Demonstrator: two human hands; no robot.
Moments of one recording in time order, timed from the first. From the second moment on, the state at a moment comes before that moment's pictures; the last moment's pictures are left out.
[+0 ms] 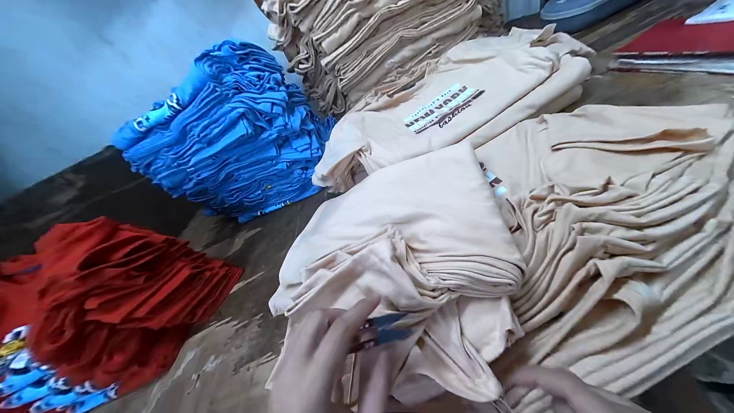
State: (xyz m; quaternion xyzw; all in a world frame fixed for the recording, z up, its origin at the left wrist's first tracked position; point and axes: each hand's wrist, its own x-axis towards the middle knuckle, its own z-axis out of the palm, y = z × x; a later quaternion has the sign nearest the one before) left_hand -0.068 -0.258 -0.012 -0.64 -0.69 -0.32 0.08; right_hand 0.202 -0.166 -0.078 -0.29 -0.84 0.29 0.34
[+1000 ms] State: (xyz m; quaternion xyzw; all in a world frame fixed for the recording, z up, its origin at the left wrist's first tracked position) left_hand -0.026 -0.270 -0.042 -0.71 -0.63 -0.31 0.04; right_hand 0.181 -0.163 -0.101 -0.29 -0.74 0.36 0.50
